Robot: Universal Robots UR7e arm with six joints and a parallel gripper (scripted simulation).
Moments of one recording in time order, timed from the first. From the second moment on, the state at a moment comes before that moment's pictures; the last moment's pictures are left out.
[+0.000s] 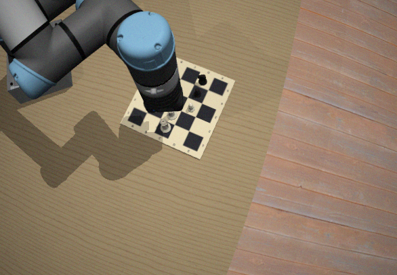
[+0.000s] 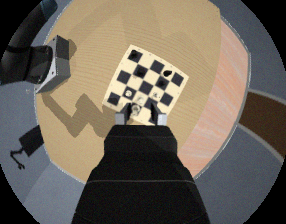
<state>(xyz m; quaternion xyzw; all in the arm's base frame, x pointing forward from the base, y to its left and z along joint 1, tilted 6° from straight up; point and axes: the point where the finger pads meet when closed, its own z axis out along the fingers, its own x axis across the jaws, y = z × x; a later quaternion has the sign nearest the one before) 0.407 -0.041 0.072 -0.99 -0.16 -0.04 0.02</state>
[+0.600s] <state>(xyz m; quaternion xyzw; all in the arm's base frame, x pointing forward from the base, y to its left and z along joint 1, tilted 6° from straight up) 0.408 -0.041 0.066 -0.99 -0.16 -0.04 0.02</state>
